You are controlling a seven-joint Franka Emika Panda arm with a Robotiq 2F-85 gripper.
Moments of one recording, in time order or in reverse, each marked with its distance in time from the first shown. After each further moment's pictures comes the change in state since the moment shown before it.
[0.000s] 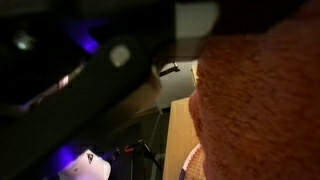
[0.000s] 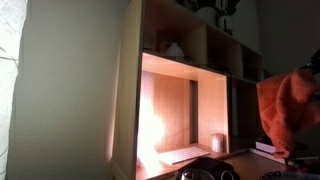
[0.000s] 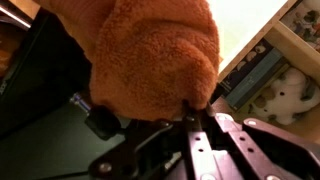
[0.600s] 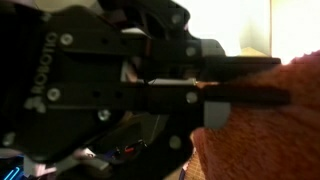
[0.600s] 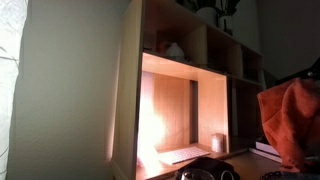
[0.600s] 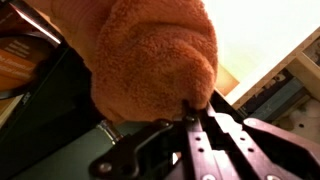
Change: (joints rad) arm 0.006 0.082 -0.039 -0.027 -0.038 -0.001 -0.011
